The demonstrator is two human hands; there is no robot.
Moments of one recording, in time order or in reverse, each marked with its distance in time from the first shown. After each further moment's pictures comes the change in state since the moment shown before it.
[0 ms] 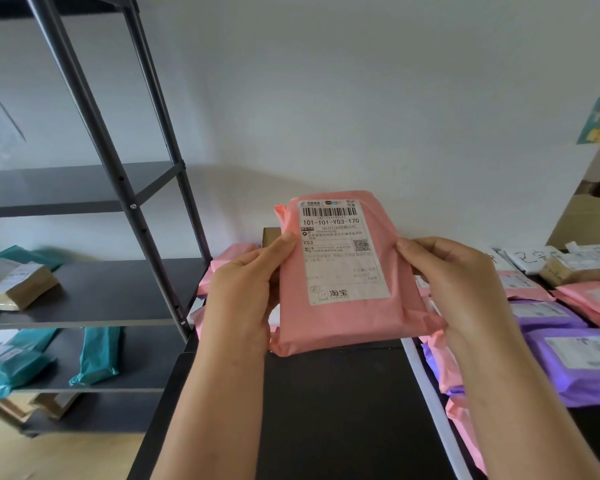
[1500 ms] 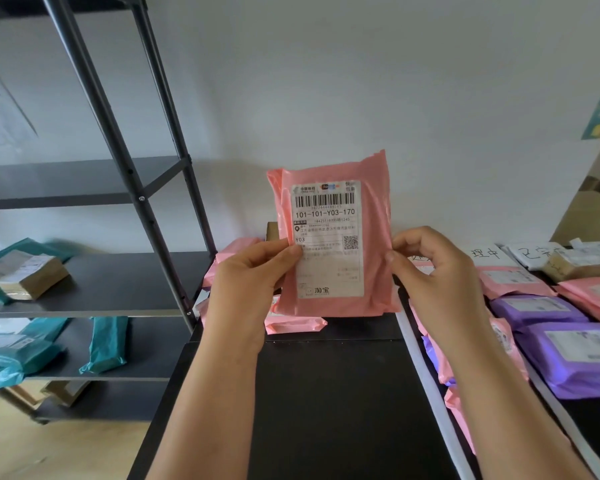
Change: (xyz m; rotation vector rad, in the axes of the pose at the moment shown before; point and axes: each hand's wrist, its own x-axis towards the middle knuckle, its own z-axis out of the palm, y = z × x) left_hand -0.010 -0.008 -0.009 0.227 -0.011 0.126; right_hand -0.012 0.022 0.000 -0.247 -0.060 -0.389
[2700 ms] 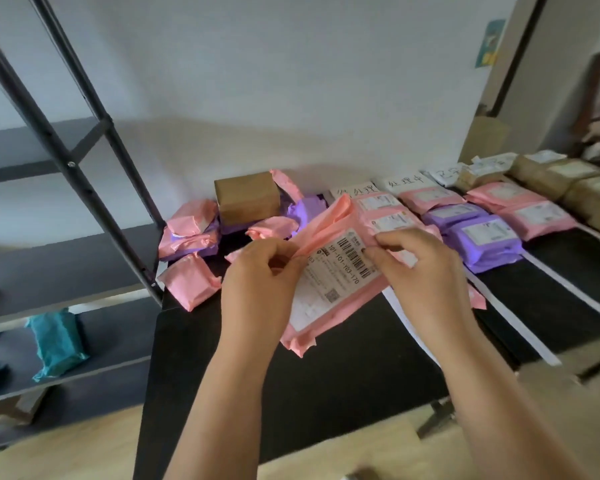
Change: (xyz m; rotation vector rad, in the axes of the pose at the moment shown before) left_hand -0.062 -0.044 -0.036 0.667 -0.171 0.316; right_hand -0.124 -0.034 0.001 -0.327 0.101 0.100
